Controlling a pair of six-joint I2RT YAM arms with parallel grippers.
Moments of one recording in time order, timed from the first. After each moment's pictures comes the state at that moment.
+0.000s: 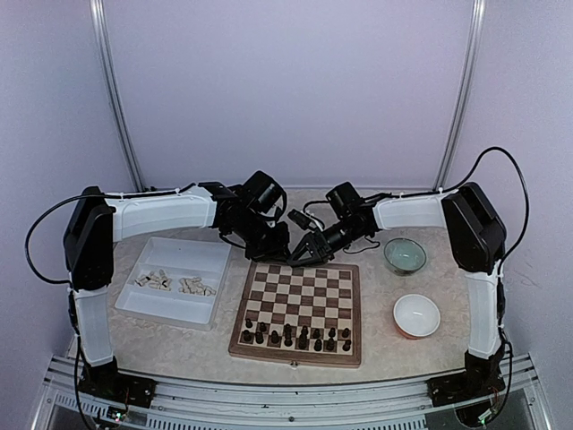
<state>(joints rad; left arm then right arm) -0.81 1.99 1.61 -0.62 0.19 -0.78 0.62 2.13 1.52 -0.36 -1.10 0.17</state>
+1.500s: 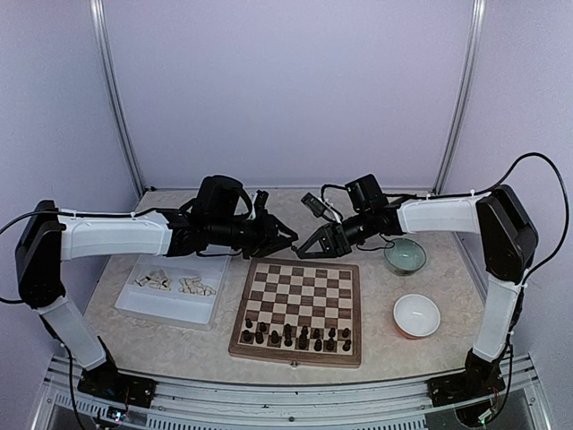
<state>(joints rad) -0.80 1.67 1.14 0.06 0.36 -0.99 0.59 1.90 1.29 -0.14 -1.20 -0.01</state>
